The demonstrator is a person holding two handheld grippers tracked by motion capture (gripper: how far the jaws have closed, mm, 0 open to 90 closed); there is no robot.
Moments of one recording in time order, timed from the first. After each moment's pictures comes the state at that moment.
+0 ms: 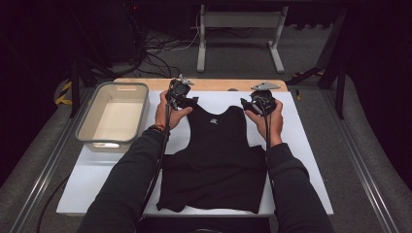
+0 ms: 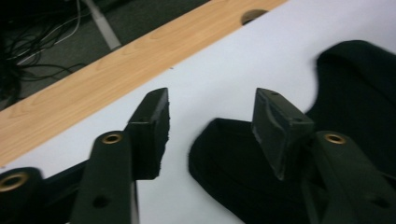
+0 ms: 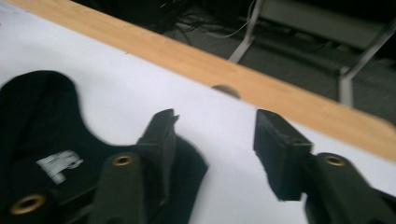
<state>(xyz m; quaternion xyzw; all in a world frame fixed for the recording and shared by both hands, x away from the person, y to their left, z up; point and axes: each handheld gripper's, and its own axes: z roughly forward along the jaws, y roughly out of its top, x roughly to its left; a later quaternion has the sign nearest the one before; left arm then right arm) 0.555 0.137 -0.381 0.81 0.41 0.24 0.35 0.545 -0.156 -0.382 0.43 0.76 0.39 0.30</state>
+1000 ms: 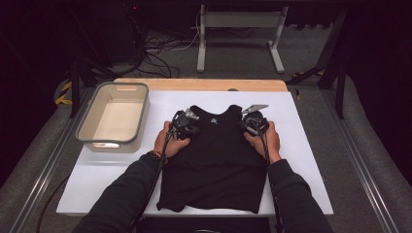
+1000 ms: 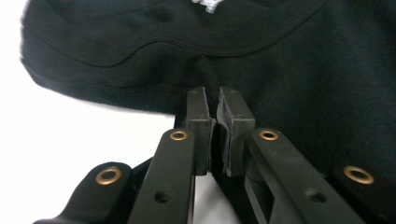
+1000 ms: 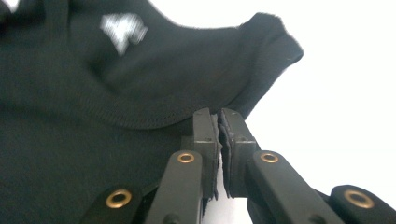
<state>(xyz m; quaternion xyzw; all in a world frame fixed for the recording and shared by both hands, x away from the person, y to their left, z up) 0.506 0.129 -0.445 0.88 0.33 0.16 0.30 0.519 -0.146 -0.437 0.39 0.83 0.33 0.22</state>
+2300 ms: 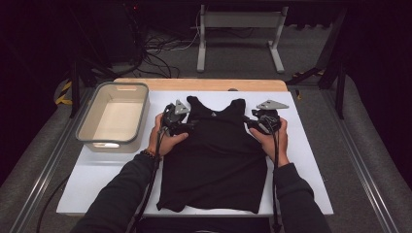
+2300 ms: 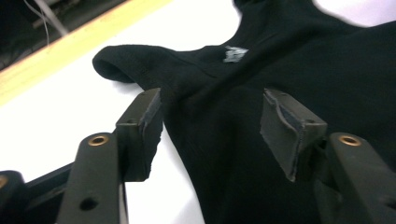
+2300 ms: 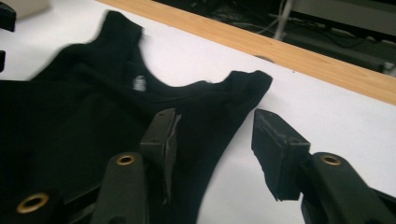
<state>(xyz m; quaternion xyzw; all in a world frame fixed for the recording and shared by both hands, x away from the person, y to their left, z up) 0.479 0.156 -0.415 0.82 0.34 0.24 0.39 0.493 -0.174 -0.407 0.40 0.77 0.43 0.25</state>
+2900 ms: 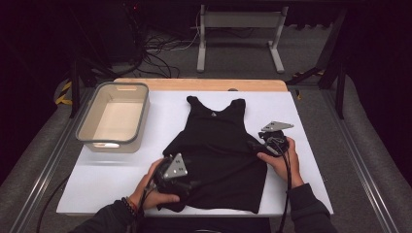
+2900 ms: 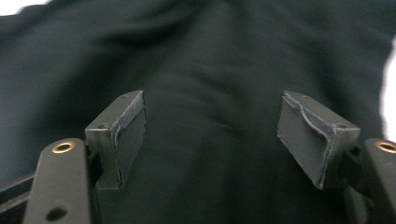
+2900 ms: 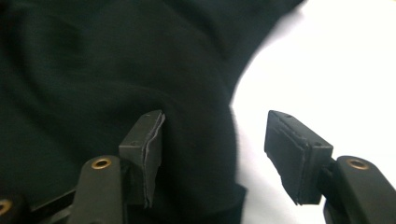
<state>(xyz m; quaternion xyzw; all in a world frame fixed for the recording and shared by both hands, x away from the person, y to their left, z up) 0.322 0.147 -0.443 0.89 0.18 0.13 0.40 0.450 -0.197 -0.441 0.39 0.82 0.37 0.20</state>
